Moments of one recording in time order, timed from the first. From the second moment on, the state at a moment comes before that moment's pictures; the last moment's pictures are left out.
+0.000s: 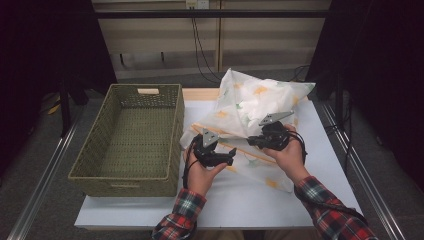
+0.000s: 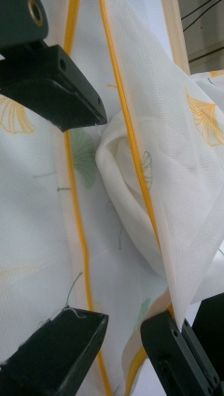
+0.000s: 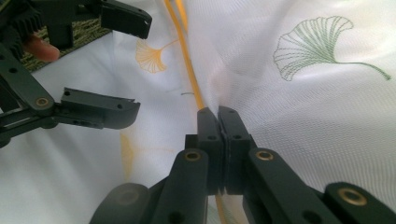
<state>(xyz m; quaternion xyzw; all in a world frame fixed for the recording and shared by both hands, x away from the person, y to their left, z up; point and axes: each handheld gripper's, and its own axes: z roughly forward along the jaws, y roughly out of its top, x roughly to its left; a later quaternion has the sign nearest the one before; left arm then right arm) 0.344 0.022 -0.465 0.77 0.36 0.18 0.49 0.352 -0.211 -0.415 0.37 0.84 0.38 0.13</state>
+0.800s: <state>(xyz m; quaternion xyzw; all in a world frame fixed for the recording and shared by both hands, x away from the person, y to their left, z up) 0.340 0.025 -0.462 0.77 0.36 0.19 0.50 0.350 -0.204 -0.432 0.36 0.85 0.37 0.12</state>
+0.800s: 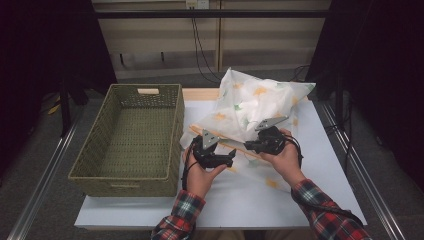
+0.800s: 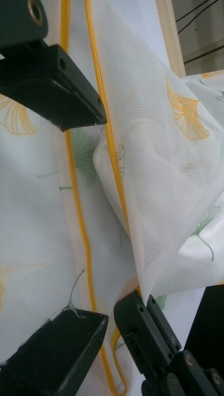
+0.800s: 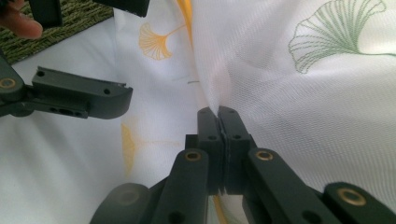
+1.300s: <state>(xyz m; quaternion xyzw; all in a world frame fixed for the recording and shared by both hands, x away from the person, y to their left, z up) 0.338 0.026 -0.460 0.77 0.36 0.19 0.50 0.345 -0.201 -0.447 0.35 0.85 0.37 0.11</state>
